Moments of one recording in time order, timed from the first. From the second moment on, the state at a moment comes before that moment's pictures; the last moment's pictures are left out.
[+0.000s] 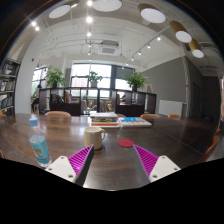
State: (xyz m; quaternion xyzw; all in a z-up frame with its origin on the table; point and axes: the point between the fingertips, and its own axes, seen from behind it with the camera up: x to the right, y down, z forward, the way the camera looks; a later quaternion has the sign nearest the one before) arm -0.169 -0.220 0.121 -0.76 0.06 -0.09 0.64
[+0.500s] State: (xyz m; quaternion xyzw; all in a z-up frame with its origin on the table) arm -0.424 -0.189 0.095 -0.74 -0.10 0.07 0.66
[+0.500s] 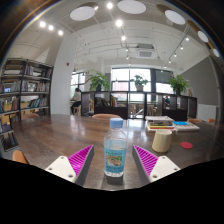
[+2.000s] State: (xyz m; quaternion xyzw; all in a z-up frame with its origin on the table) arm -0.343 -0.013 0.190 -0.48 0.46 0.57 0.49
